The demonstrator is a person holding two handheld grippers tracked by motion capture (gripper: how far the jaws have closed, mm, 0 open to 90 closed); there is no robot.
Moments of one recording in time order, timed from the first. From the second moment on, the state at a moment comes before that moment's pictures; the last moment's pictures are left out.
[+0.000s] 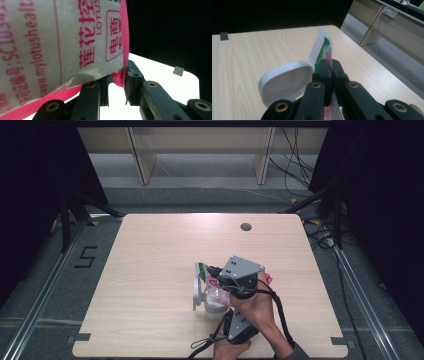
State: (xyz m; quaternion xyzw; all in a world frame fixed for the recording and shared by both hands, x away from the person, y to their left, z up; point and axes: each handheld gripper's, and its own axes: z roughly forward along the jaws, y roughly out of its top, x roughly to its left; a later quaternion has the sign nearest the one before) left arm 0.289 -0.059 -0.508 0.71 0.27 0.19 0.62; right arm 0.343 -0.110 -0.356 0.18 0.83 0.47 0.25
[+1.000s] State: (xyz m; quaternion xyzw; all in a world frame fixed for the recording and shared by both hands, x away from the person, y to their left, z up) left arm 0.290 -0.058 -0.508 0.71 0.27 0.19 0.62; right arm 0.344 -0.109 -0.357 0.19 0.83 0.47 0.25
